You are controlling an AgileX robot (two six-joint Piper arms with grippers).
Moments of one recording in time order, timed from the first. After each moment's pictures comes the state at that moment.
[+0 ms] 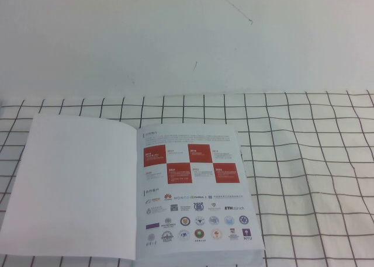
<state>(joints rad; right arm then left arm) 0.03 0.26 -0.29 -0.21 0.49 0.00 -0.04 -0.01 0.02 -0.02 0.36 -0.04</state>
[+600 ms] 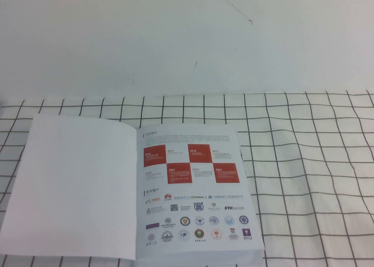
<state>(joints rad) -0.13 -0.01 0.03 -0.04 0.45 -0.14 -0.04 -0.01 0.02 -0.02 0.36 -0.04</state>
